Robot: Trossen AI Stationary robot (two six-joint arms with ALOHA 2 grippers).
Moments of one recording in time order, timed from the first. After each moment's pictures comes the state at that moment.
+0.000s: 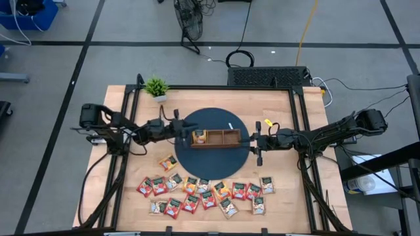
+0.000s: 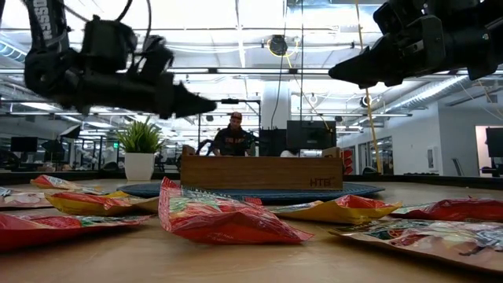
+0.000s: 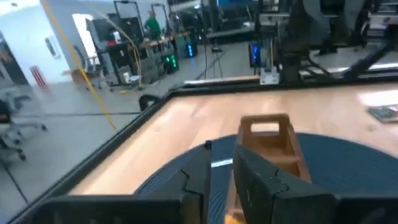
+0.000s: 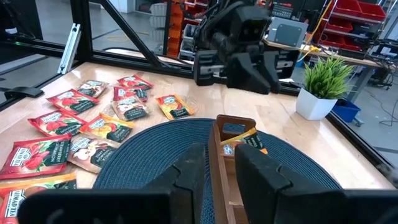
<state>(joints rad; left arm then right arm) 0.13 1.62 0.33 1.23 -0.11 0.15 0.11 1.11 0.27 0.70 0.13 -0.15</state>
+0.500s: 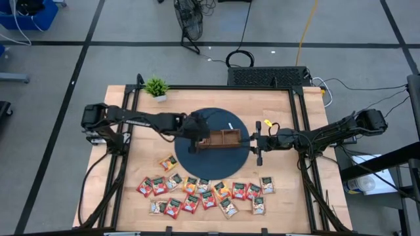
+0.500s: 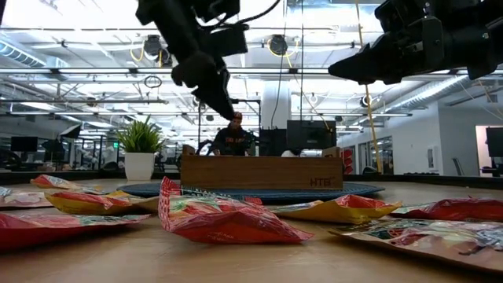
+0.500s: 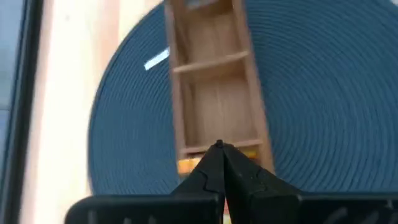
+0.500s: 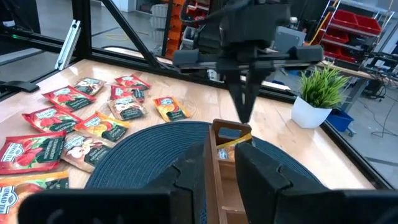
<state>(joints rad) 0.05 1.67 1.21 -0.58 -0.16 0.22 0.10 1.11 0.27 0.72 0.13 -0.20</state>
